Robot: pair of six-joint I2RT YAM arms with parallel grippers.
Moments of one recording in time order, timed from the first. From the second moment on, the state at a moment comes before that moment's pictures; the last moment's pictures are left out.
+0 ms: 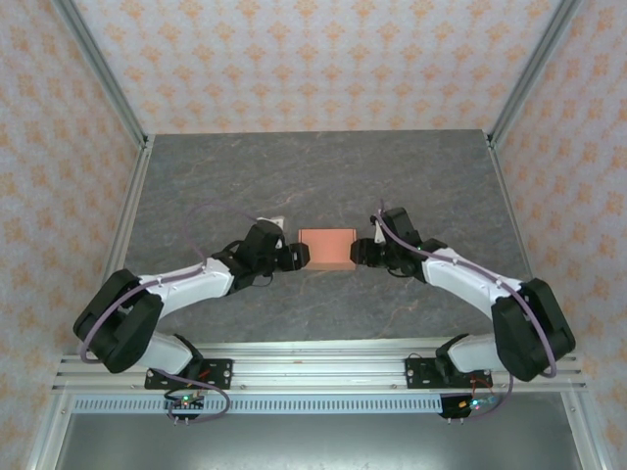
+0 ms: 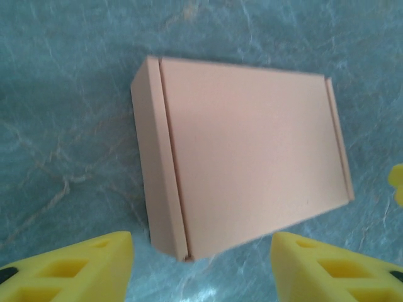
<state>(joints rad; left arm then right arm) -0.59 1.44 0.68 0.00 0.08 -0.71 0.50 1.37 0.74 -0.27 -0.20 0.53</state>
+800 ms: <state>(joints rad) -0.56 1.76 0.96 -0.05 0.17 -0.71 0.38 1.64 0.88 -0.16 -0.34 0.59</state>
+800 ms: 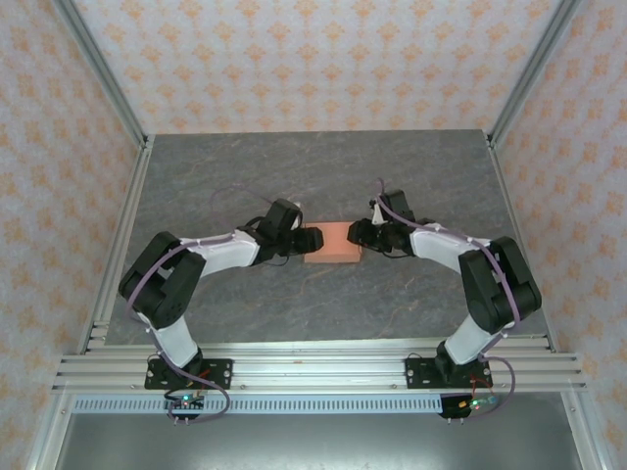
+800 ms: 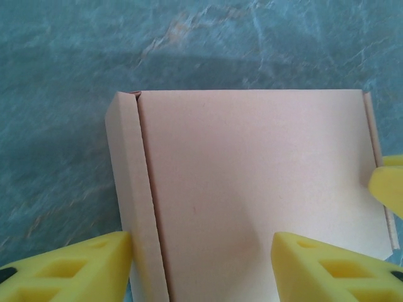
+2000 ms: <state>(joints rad) -0.47 2.12 1.55 -0.31 0.04 -0.55 0.22 1.93 1.31 -0.34 -0.21 0.47</state>
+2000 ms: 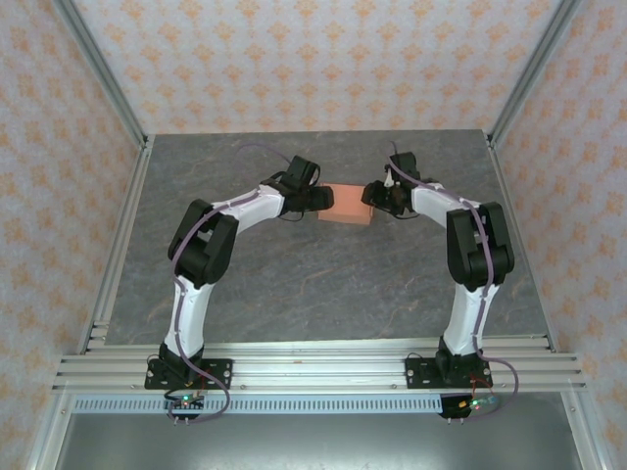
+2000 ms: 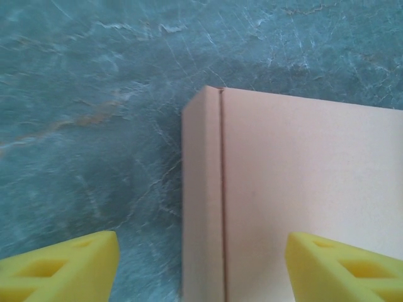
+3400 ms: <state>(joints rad) -0.22 0.89 0.40 0.04 -0.72 -0.22 0.22 1.05 0.47 0.03 0.72 0.29</state>
